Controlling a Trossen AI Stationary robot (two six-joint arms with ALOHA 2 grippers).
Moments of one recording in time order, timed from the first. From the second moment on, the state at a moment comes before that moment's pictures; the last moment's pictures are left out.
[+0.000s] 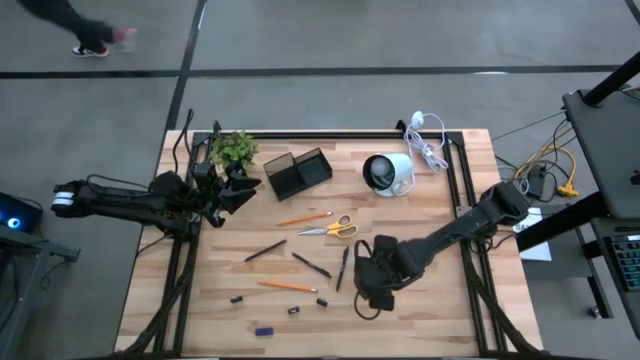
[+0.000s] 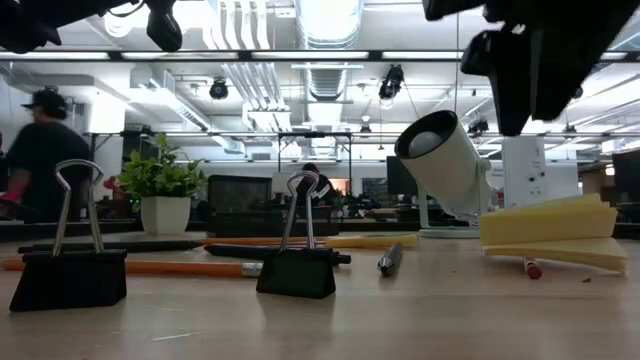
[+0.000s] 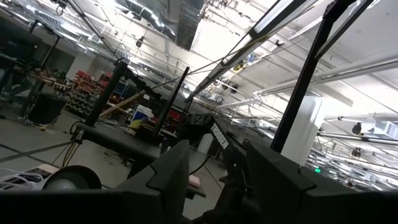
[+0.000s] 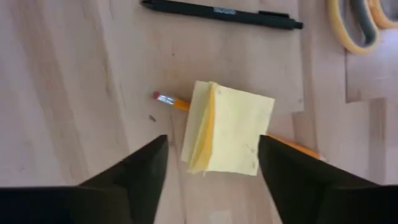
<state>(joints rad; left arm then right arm) 0.00 0.64 0.35 0.75 -0.03 -0.46 0.50 1.81 1.41 -1.04 0.13 0.67</state>
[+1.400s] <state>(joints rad) 0.00 0.66 0.35 0.75 -0.03 -0.46 0.54 1.81 1.02 -0.62 0.13 0.76</state>
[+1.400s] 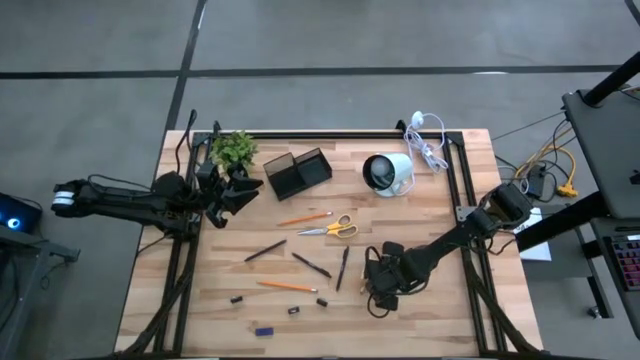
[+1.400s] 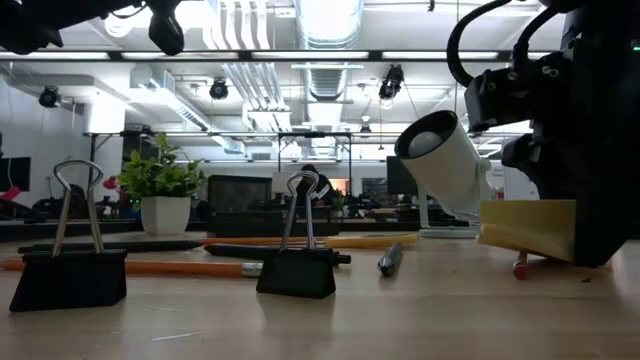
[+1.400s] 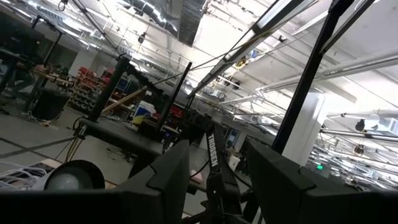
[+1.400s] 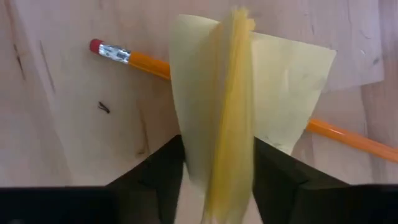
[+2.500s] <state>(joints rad) 0.00 0.67 0.35 0.75 -0.03 -0.46 0.54 1.81 1.25 -0.87 0.14 0.59</state>
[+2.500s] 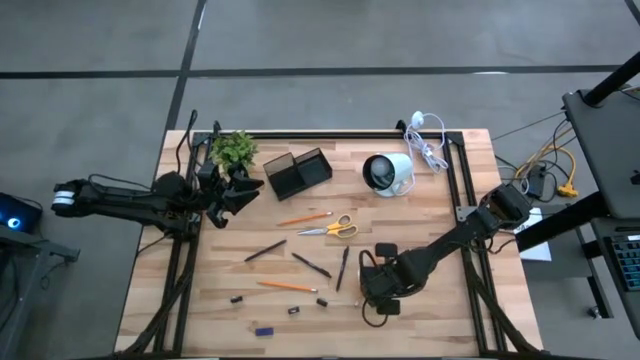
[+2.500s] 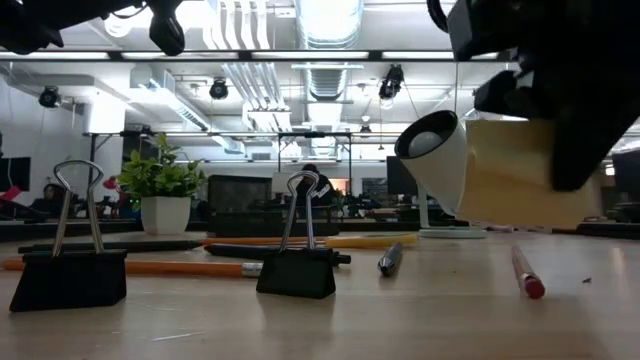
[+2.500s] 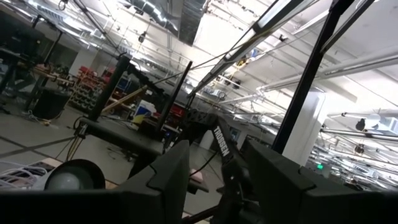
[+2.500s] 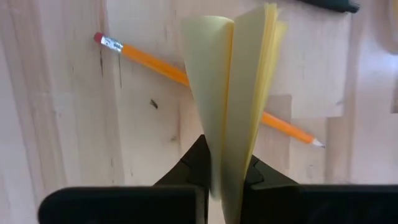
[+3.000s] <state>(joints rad) 0.00 0.67 0.35 0.75 -0.03 -0.46 0.44 1.81 1.38 -0.94 0.29 0.34</state>
